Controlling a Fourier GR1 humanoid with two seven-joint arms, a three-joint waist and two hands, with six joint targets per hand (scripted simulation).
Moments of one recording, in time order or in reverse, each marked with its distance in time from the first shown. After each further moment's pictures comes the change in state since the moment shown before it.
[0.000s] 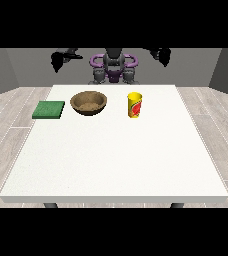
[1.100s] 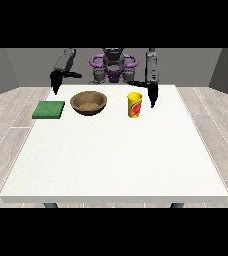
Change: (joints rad) left arm -0.373 -0.033 0.086 0.595 -0.080 0.097 -0.427; right arm -0.319 -0.019 -0.010 0.237 0.030 -0.010 -0.147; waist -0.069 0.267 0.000
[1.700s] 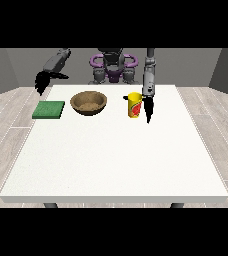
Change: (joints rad) left arm -0.131 0.056 0.083 0.258 -0.009 0.069 -0.196; right arm -0.064 -0.116 -0.062 0.007 -0.077 0.111 -0.003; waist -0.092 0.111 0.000
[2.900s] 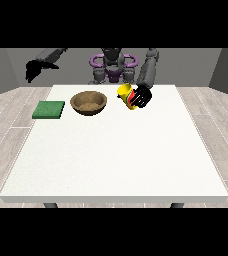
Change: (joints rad) left arm 0.033 0.085 -0.242 -0.034 -0.527 0.577 0.325; right arm -0.025 -0.062 -0.019 0.175 -0.011 0.067 0.023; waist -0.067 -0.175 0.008
